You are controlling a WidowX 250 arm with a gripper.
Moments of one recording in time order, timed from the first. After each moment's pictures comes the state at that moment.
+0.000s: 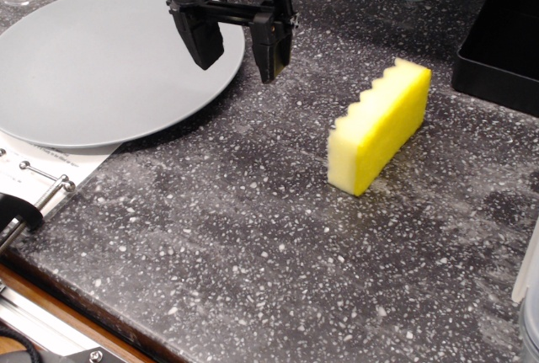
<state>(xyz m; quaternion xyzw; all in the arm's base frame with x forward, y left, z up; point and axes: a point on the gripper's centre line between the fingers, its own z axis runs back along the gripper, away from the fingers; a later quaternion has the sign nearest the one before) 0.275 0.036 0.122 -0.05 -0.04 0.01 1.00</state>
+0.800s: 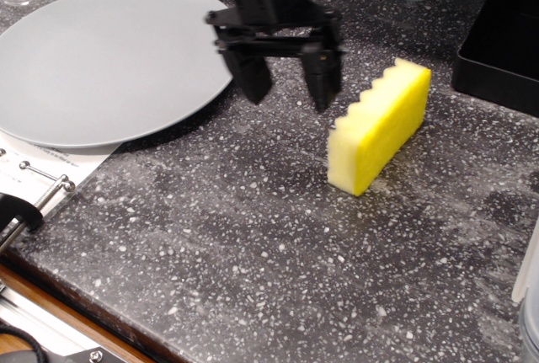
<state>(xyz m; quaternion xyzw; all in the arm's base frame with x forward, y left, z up) 0.278 -0.013 0.109 -0.12 -0.06 0.00 0.99</state>
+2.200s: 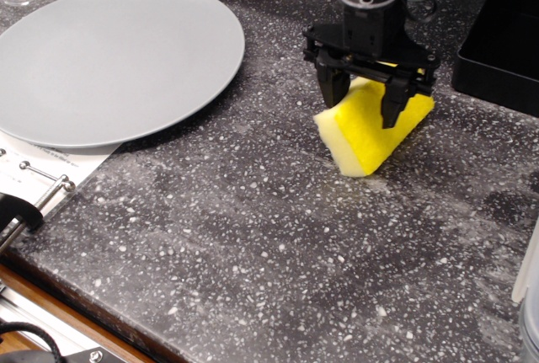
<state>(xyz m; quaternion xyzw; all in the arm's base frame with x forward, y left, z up) 0.329 -0.053 0.068 -0.01 -0.09 -0.01 1.00</state>
